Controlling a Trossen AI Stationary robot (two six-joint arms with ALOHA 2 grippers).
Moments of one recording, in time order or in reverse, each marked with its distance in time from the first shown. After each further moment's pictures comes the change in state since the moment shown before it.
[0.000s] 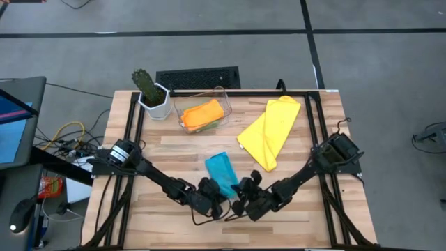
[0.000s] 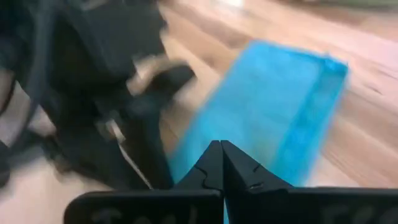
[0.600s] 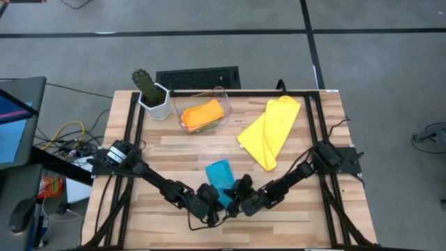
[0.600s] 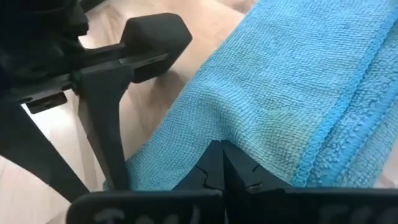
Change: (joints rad) left arm -0.050 0.000 0.001 -0.055 0.136 -0.016; right arm -0.056 0.220 -0.070 0.402 -0.152 -0.022
